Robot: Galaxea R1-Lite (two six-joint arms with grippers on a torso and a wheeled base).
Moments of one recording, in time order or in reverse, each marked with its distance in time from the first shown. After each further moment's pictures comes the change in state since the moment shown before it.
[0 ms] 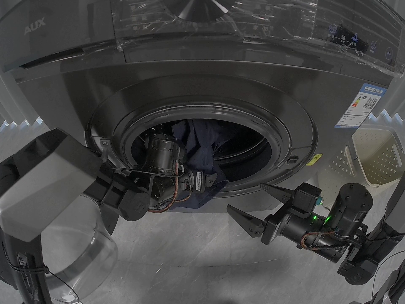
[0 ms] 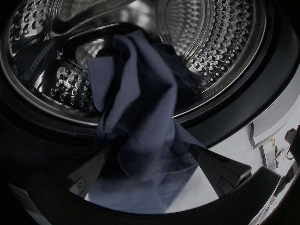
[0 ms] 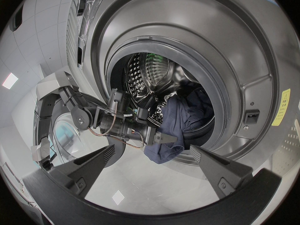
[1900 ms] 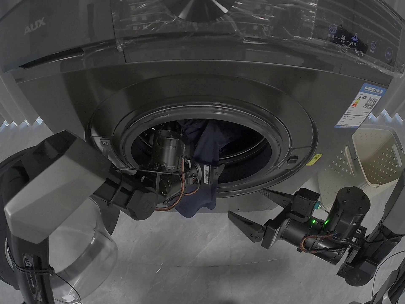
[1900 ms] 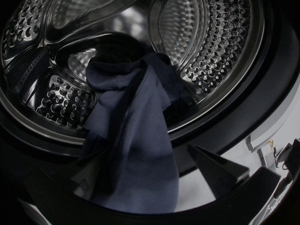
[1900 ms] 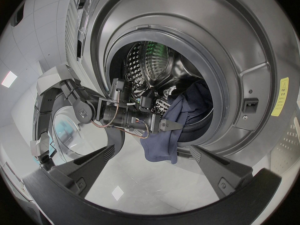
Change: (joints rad) left arm -0.015 0.040 -0.057 -0.088 -0.020 0.008; right arm -0.004 0.015 0.023 0.001 0.002 -0.010
